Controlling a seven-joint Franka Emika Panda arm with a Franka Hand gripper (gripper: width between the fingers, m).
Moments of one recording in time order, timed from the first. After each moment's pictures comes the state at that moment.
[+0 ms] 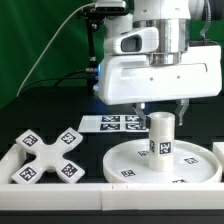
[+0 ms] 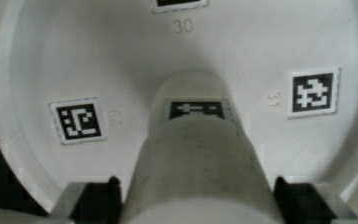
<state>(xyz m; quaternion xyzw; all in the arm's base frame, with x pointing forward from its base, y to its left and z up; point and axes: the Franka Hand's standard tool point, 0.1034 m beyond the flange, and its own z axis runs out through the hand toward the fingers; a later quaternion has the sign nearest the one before) 0.561 0.035 0.077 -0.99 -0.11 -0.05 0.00</state>
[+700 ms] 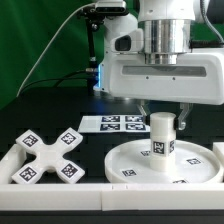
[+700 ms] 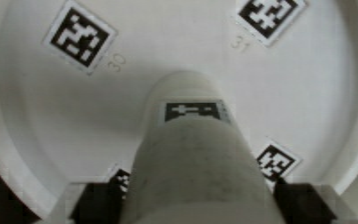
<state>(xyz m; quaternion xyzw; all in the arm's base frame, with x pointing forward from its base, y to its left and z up) 0.559 0.041 0.076 -0.94 0.32 -0.07 0.01</state>
